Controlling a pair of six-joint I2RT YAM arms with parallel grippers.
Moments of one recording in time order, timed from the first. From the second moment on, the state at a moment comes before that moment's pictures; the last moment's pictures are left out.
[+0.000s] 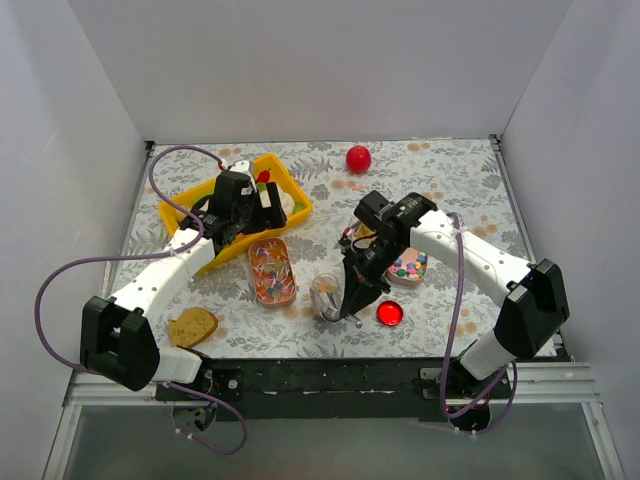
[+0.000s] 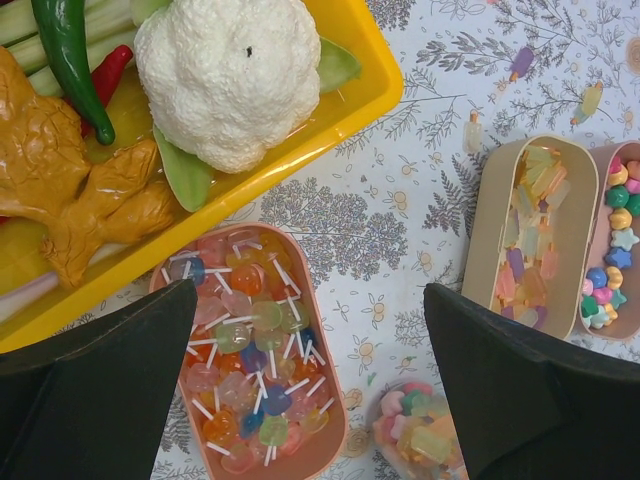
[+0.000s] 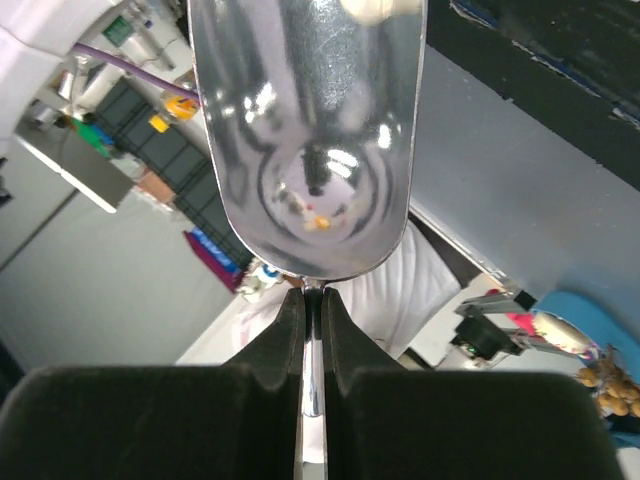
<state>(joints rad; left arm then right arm) -0.39 1.35 1.07 -0.40 -0.04 -0.48 0.76 1.55 1.36 -1.29 -0.93 0.64</state>
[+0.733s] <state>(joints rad) -0.39 1.28 0.91 -0.49 -0.04 -0.53 0.67 1.55 1.52 -1.23 -1.02 0.69</state>
